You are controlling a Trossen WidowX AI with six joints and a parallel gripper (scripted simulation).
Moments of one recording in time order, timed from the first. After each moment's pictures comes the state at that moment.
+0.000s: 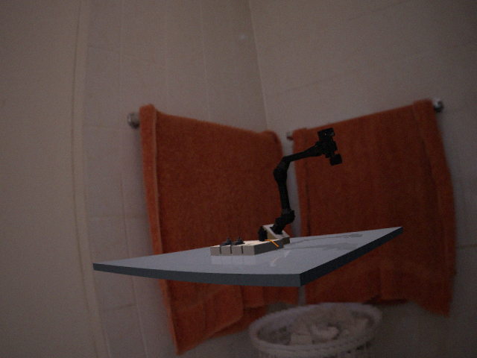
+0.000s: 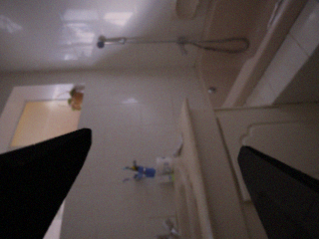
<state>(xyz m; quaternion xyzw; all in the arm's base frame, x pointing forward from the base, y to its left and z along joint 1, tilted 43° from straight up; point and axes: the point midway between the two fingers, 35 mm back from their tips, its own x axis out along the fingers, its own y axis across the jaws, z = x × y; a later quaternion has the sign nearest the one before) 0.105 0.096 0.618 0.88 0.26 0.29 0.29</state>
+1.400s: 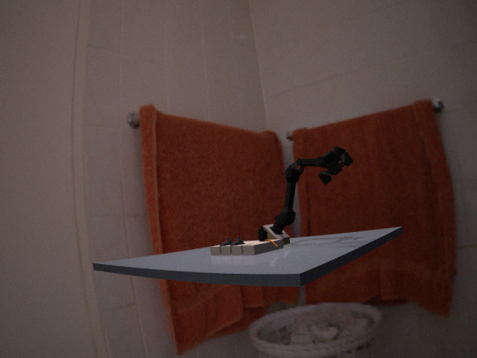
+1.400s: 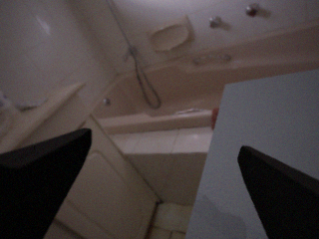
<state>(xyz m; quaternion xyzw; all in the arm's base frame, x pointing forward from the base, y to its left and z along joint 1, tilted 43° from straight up) 0.132 0.200 0.545 0.56 0.12 0.33 0.75</state>
